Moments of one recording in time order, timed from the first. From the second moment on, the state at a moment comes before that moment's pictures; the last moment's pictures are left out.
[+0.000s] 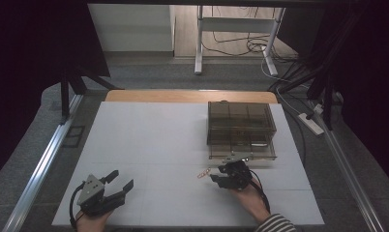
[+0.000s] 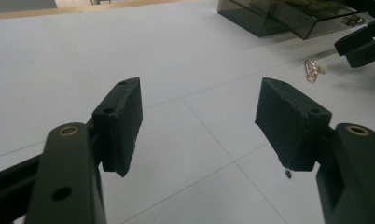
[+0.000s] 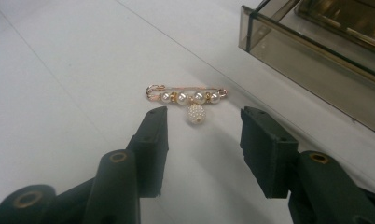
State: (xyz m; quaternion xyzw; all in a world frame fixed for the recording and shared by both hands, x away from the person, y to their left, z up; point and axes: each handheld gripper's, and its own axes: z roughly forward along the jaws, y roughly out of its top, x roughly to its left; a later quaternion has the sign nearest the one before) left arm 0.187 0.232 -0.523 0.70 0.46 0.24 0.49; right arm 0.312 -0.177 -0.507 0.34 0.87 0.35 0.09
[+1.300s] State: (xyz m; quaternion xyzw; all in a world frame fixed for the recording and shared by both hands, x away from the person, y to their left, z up) left arm 0.187 0.231 -0.523 0.70 0.46 0.24 0.49; right arm 0.328 -0.150 -0.516 0.33 0.89 0.29 0.10
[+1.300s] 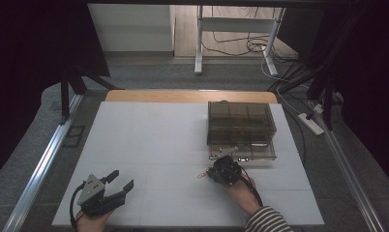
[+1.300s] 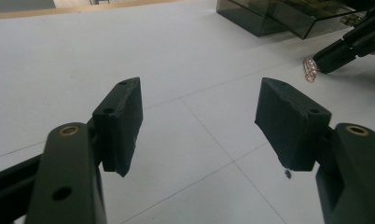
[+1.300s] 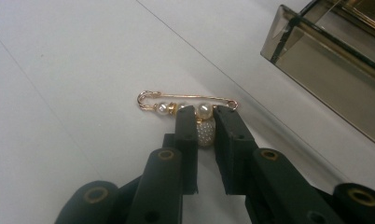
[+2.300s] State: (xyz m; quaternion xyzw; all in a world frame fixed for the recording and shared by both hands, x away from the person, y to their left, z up) left arm 0.187 0.231 -0.524 0.71 0.46 0.24 0.48; right arm 0.313 -0.174 -0.489 0.32 0.89 0.32 0.11
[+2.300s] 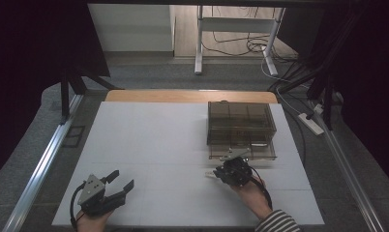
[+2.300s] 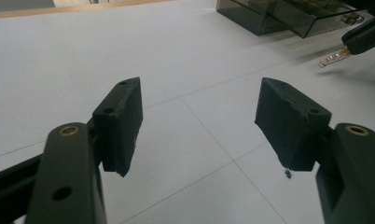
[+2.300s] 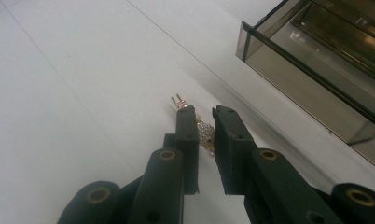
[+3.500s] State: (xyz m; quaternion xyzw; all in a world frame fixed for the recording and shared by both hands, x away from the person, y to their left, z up) left arm 0.188 0.230 -0.524 0.71 0.46 0.24 0.48; right arm 0.301 -0.218 -0.469 0.34 0.87 0.33 0.11
